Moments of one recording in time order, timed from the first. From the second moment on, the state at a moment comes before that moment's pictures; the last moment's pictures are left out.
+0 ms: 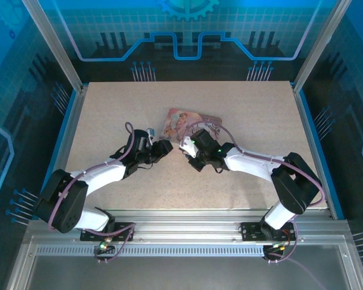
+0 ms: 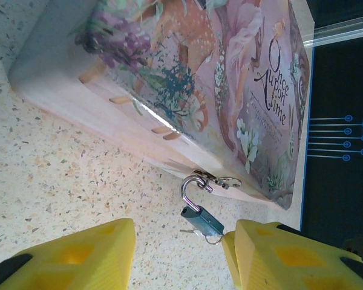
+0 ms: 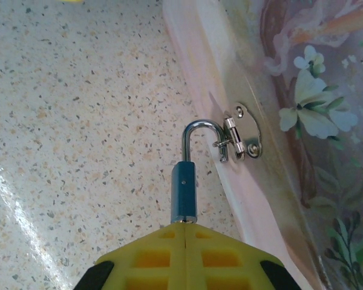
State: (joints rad) left arm -0.42 1.39 0.61 0.15 0.32 -1.03; right arm 0.76 1.61 0.97 -0.29 0.02 -0.24
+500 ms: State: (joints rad) left arm -0.42 1.39 0.61 0.14 0.32 -1.03; right arm 0.71 1.64 0.96 -0.20 -0.08 -0.23
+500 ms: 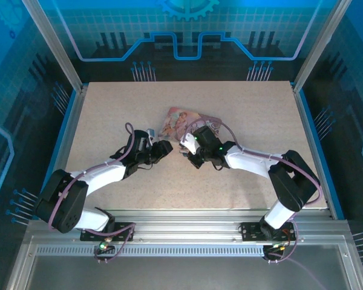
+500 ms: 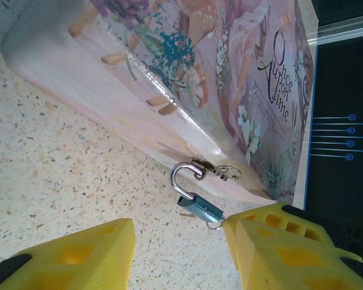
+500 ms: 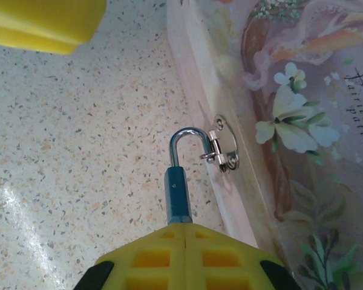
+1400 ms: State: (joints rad) left arm -0.44 1.37 0.61 0.10 0.31 -1.03; right arm 0.72 1.68 0.98 -0.16 -0.13 -0.23
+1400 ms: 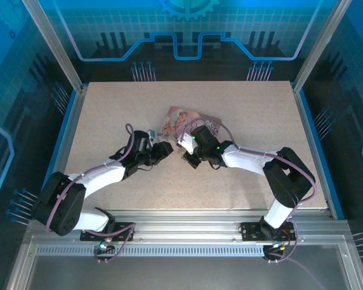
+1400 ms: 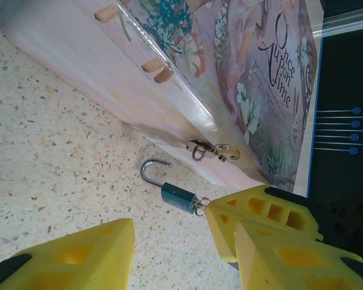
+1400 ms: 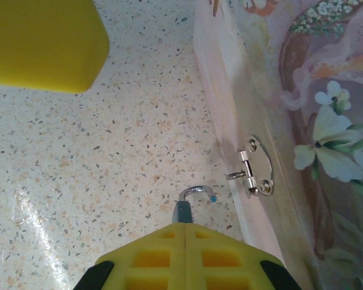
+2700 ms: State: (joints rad) left arm -0.31 1.18 0.50 0.03 0.30 -1.02; right arm 0.91 1.65 0.90 -0.05 -0.27 0.02
